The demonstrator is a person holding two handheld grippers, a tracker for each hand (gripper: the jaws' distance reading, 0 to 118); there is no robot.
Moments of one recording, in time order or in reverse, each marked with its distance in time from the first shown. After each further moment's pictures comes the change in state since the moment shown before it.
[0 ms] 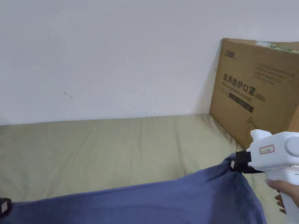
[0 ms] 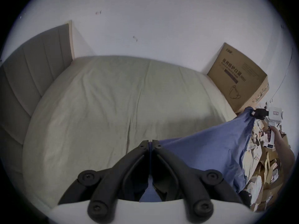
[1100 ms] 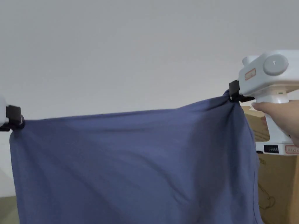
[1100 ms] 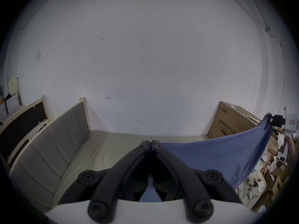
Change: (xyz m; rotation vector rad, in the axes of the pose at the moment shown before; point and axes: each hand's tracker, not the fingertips) left arm 0.062 0.251 0.161 0.506 0.130 -0.046; right arm -0.147 0.226 0.204 0.510 -0.144 0.177
